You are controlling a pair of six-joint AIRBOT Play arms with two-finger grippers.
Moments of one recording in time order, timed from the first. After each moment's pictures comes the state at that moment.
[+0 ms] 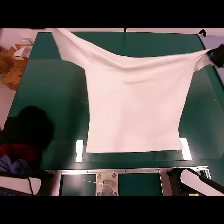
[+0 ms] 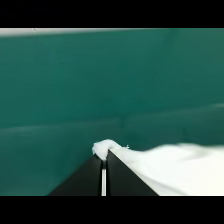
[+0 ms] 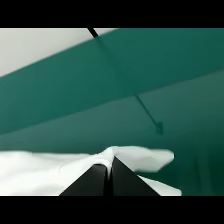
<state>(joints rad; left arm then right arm) -0.07 -1.60 1.98 1.32 -0.92 -1.48 -0.46 -1.15 1.21 -0.69 0.84 1.15</state>
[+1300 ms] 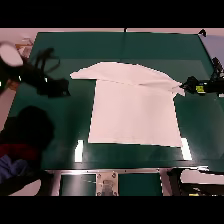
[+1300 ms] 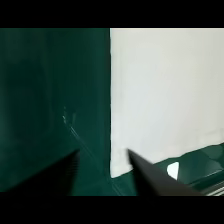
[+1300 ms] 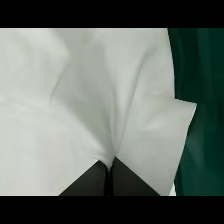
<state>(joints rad) -0.11 -1.18 1.13 1.12 -1.32 -1.58 -0.47 -1.45 1.17 -0.85 1.01 1.14</state>
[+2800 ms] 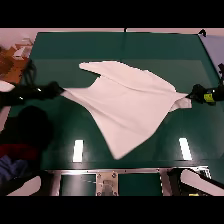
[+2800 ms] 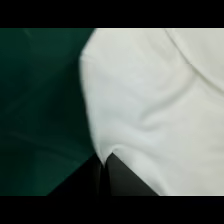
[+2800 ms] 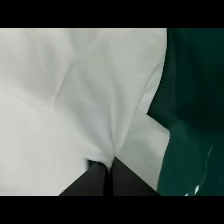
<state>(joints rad) 0.17 -1.19 0.94 0.69 -0.90 -1.17 -0.49 -1.19 1.04 -1.08 1.17 1.35</state>
